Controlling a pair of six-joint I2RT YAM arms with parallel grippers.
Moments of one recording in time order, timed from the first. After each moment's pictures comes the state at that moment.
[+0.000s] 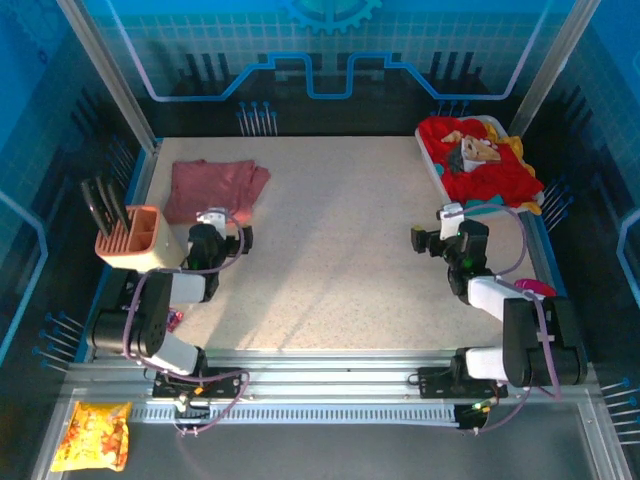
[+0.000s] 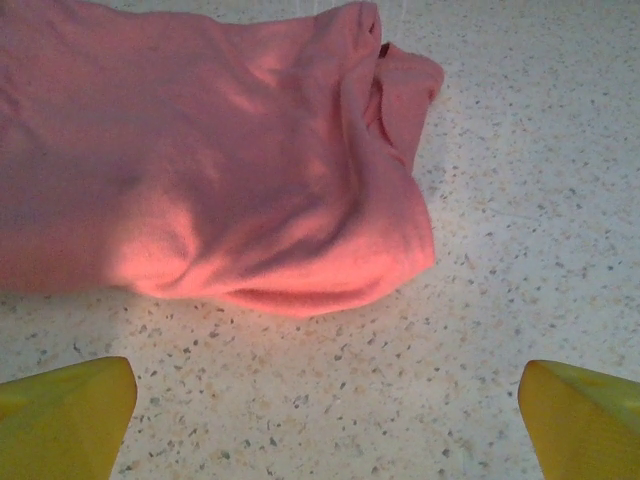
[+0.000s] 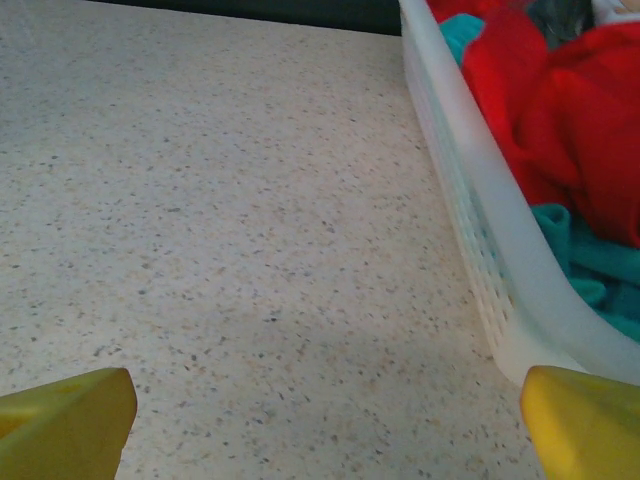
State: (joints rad) left arm -0.04 1.53 0.37 0.71 -0.06 -0.09; right arm -0.01 1.33 0.39 0.50 -0.11 -0.09
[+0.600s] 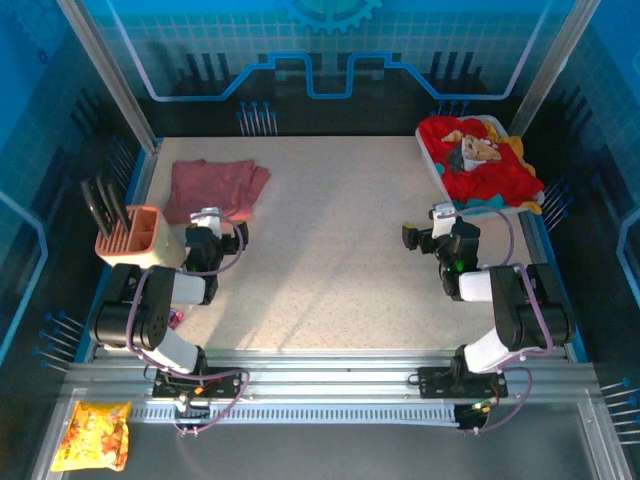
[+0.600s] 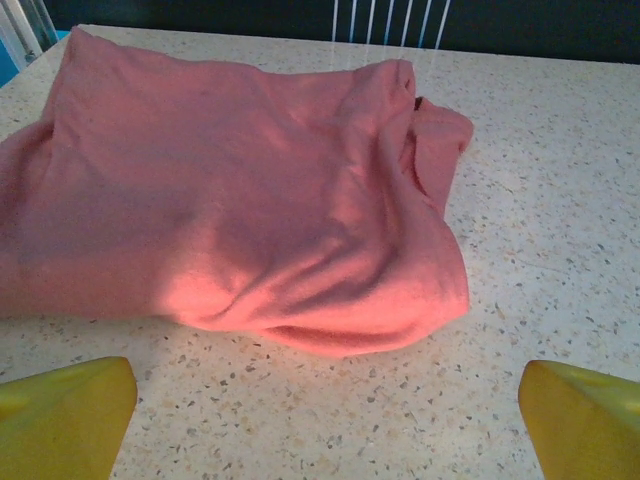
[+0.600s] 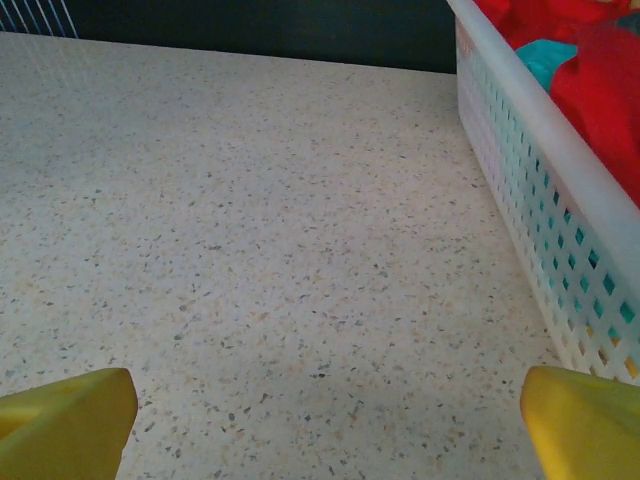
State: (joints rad) left arm -0.02 1.55 0.36 0.84 -0.11 -0.11; right arm 0.03 1.54 0.39 0.80 -0.14 -0.07
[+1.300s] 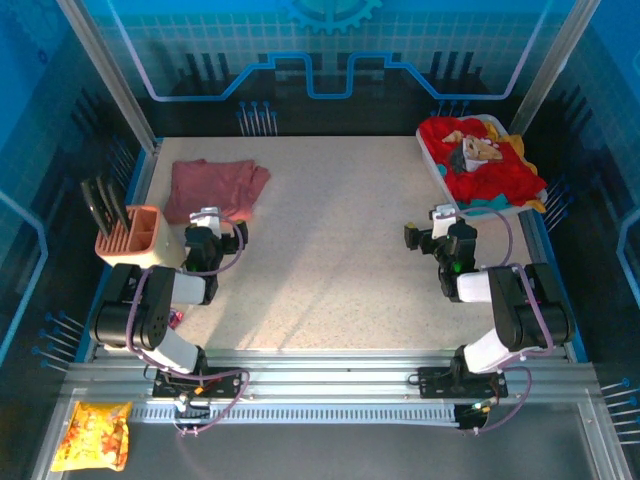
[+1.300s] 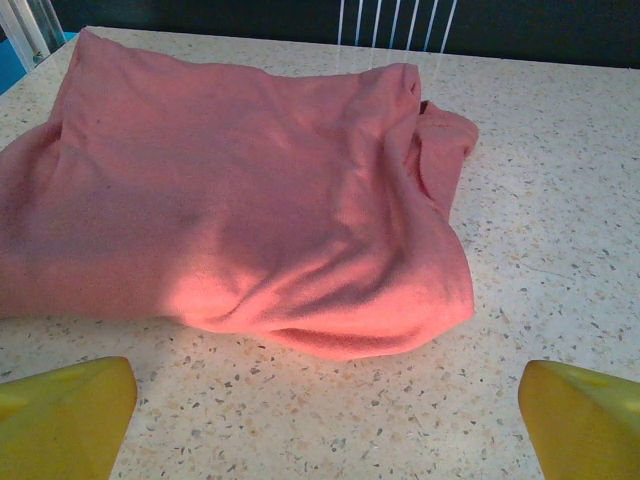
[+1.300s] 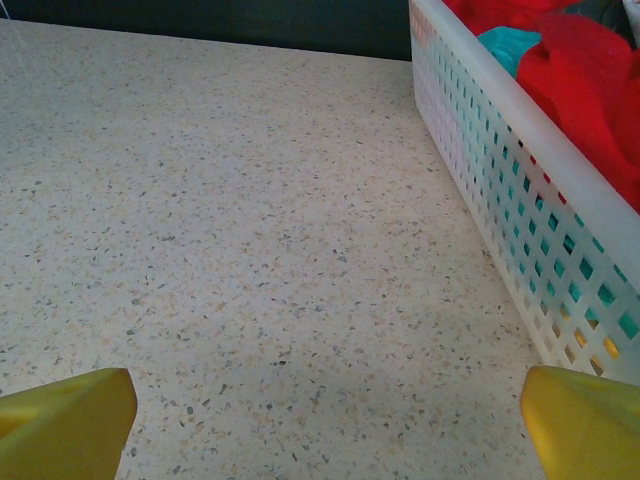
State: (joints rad) left arm -0.02 1.55 0.36 0.84 -0.12 -0.12; right arm 0.06 1.54 0.38 0.79 -0.03 -0.07
